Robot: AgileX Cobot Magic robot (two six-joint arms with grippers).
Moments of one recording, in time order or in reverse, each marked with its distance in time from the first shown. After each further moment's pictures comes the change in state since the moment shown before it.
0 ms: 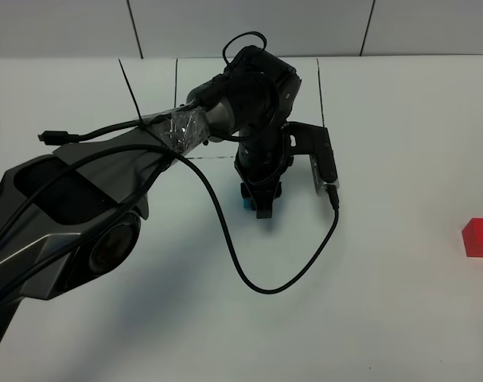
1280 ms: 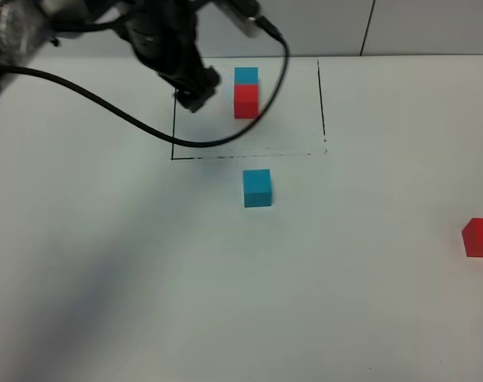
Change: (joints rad) left arm 0.219 -0.446 0.187 0.119 0.002 -0.493; right arm 0.000 0.000 0.000 0.000 0.000 0.002
